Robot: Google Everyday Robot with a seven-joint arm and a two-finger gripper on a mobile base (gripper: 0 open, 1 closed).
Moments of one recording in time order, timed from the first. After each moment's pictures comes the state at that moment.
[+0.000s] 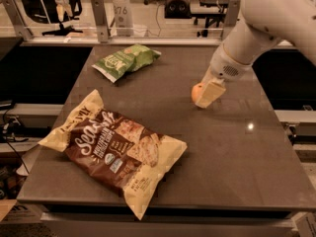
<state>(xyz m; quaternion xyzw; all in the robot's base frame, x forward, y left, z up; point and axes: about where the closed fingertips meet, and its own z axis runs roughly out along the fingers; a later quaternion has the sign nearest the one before) 0.594 -0.131 0.846 -0.59 0.78 0.07 0.19</state>
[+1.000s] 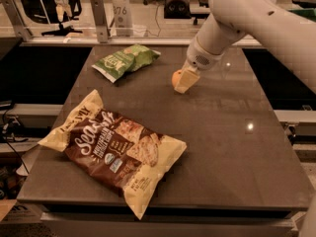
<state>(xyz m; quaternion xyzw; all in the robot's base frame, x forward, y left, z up) 0.656 -0.079 0.849 -0.58 0.78 0.05 0.22</state>
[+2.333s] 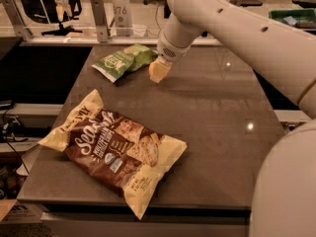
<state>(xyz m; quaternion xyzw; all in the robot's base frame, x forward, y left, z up) 0.703 -0.007 0.851 -0.56 0.79 0.02 0.24</state>
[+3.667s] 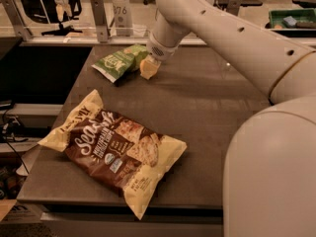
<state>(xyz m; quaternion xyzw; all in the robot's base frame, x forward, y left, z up) 0.726 0.028 0.838 -0.56 0.79 0.05 0.25</state>
